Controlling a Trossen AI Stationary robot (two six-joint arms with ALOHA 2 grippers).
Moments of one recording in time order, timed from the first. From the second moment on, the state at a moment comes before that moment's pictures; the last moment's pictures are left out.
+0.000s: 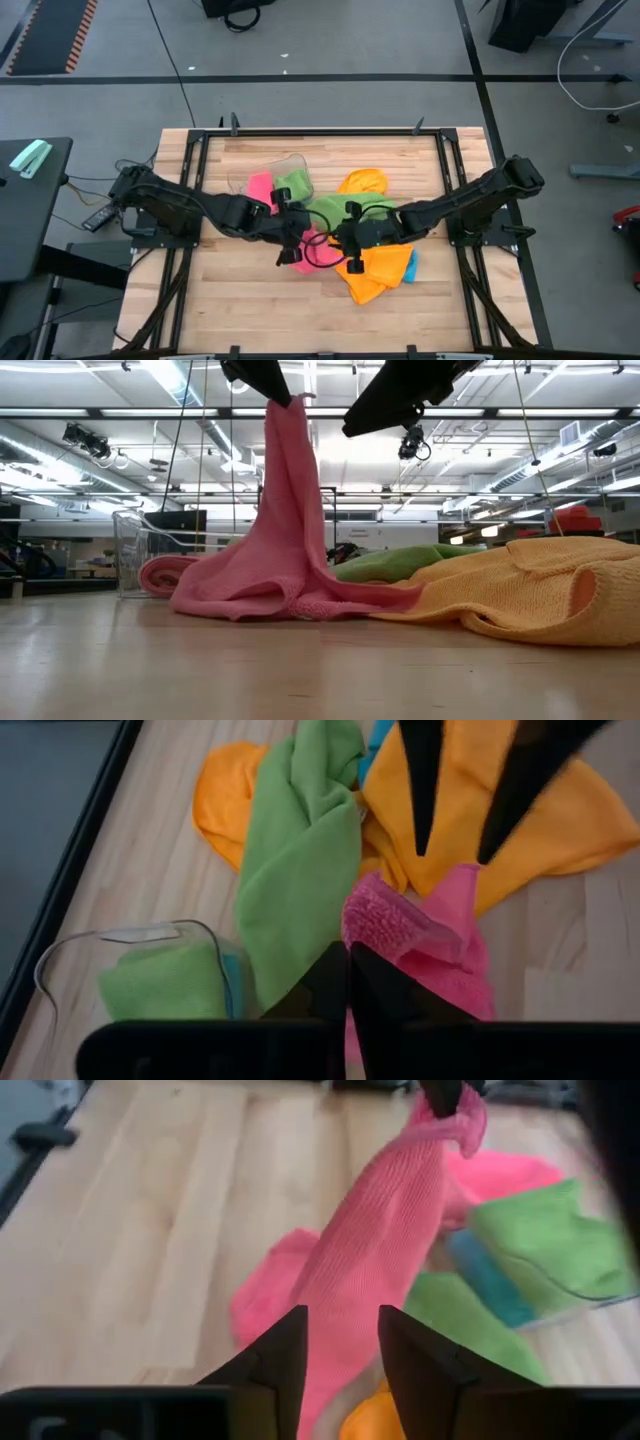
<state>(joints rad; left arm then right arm) -0.29 1.60 1.46 -0.84 -0.47 -0.28 0.32 1.56 1.07 -0.17 0.36 0.13</state>
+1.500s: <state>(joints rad) -0.29 1.60 1.46 -0.82 -0.46 -0.22 0.28 1.65 1.07 0.18 0.50 0.08</state>
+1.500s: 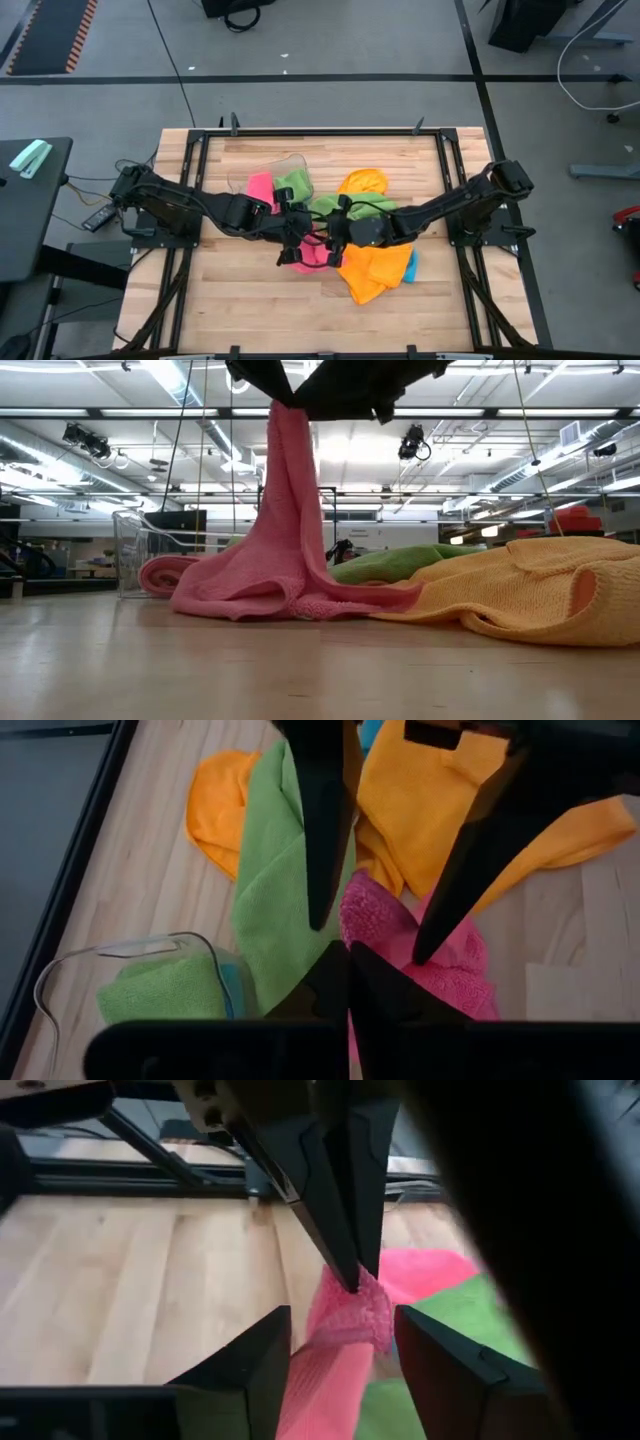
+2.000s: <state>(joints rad) -0.30 1.60 1.46 -0.85 -0.45 -0.22 0.26 1.64 1.07 0.18 0.44 0.10</state>
